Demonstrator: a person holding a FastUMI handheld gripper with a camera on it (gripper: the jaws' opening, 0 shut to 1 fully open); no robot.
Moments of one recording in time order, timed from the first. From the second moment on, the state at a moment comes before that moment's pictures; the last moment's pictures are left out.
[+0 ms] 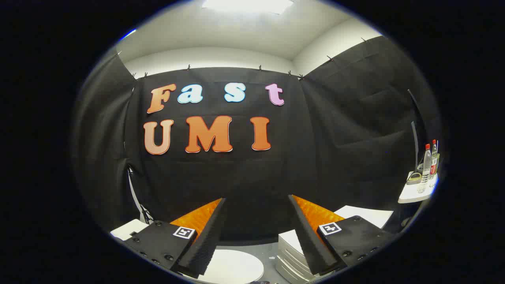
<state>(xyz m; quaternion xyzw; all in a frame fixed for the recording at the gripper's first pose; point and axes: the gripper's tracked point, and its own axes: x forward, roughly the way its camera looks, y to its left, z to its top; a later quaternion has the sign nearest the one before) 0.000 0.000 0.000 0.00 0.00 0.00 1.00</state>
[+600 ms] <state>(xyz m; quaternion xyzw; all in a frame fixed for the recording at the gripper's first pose) -0.011 -0.001 0.004 -0.01 0.01 0.00 1.00</state>
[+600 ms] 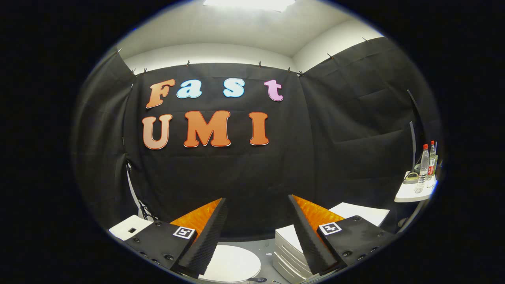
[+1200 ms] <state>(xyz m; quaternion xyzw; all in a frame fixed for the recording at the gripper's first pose) -0.013 0.010 -0.010 0.00 0.00 0.01 1.00</state>
